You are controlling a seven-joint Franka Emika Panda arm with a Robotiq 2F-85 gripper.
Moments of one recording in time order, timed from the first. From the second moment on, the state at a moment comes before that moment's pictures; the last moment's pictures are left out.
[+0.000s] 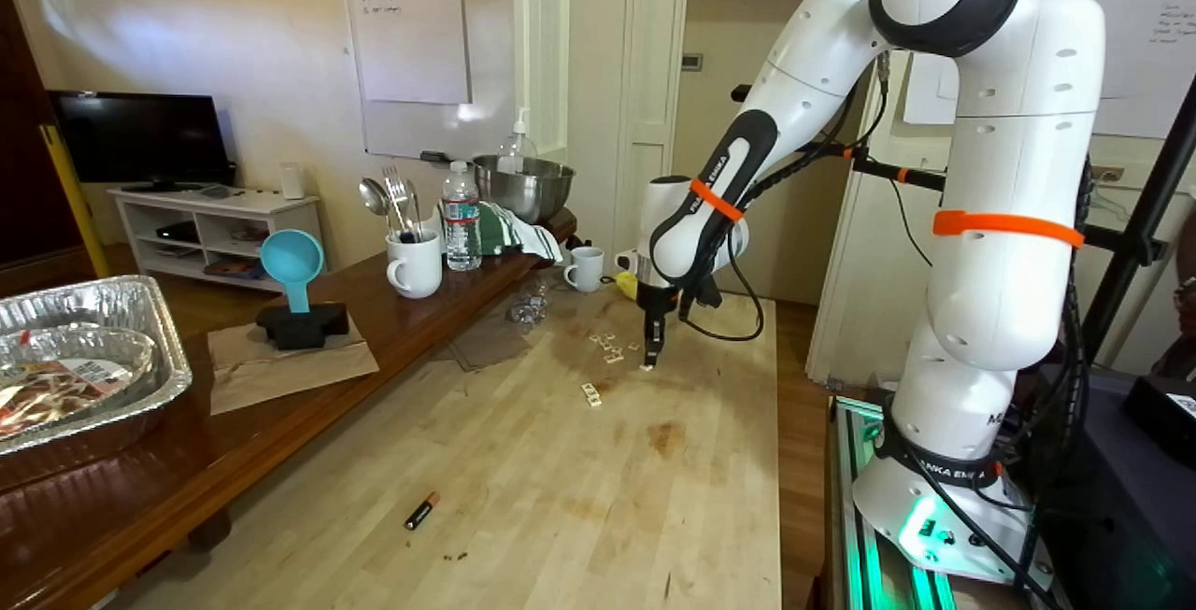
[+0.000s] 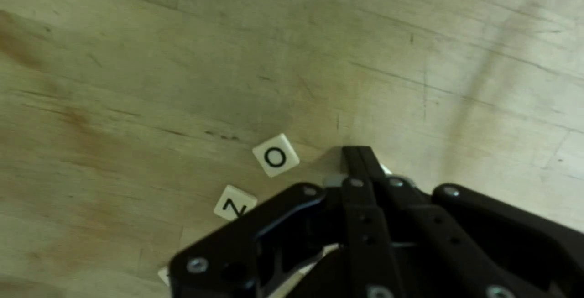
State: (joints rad) arm -0.20 0.11 -0.11 -2.61 -0.04 2.77 -0.66
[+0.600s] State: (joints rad) arm -0.16 0.15 -0.08 -2.55 -0.18 2.77 -0.67
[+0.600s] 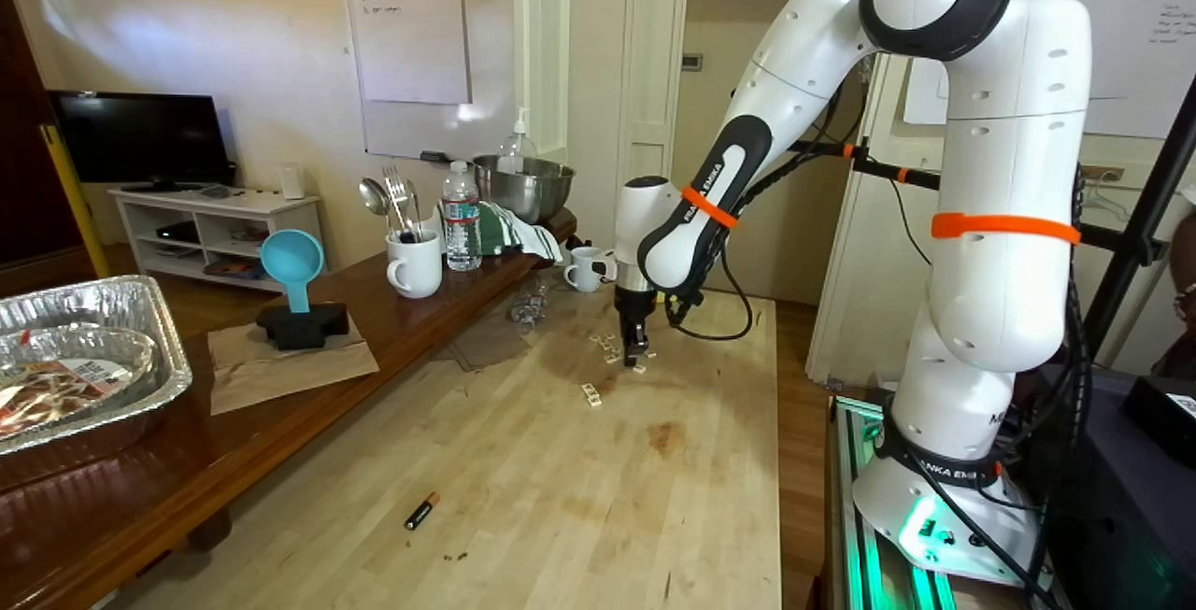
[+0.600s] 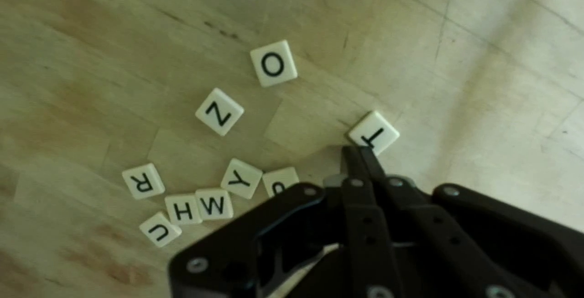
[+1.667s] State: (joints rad) arm -0.14 0.06 -0.08 -2.52 -0.19 2.54 -0.51
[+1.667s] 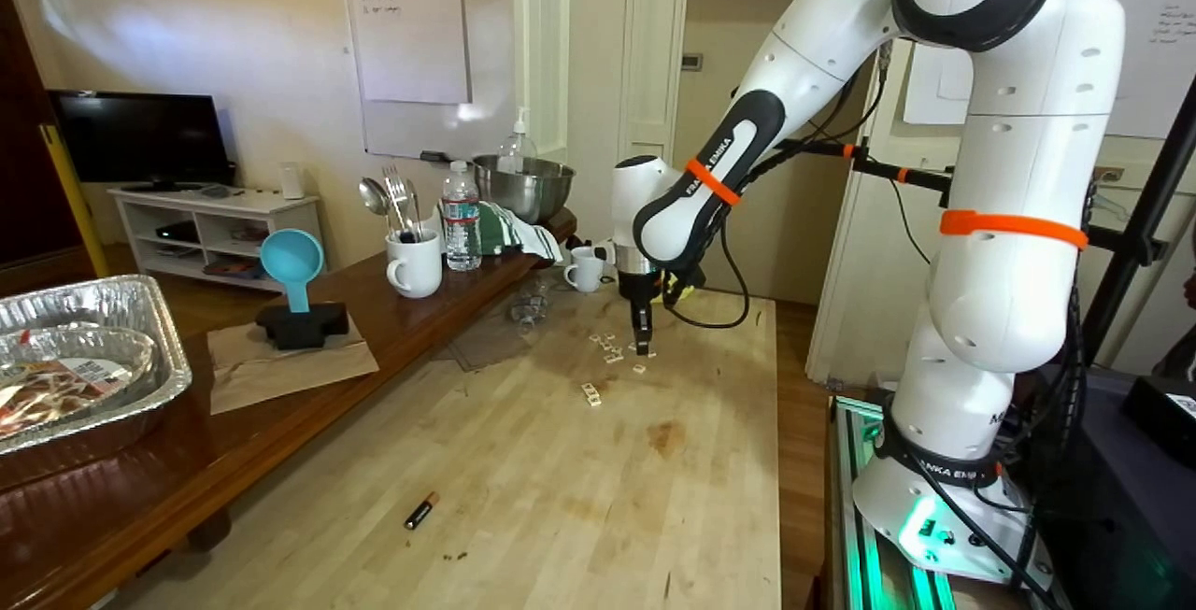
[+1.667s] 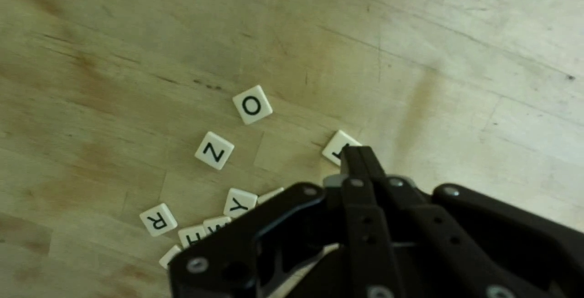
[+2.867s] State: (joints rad) arm -0.15 0.11 -0.11 -2.57 -0.19 2.69 -0.50
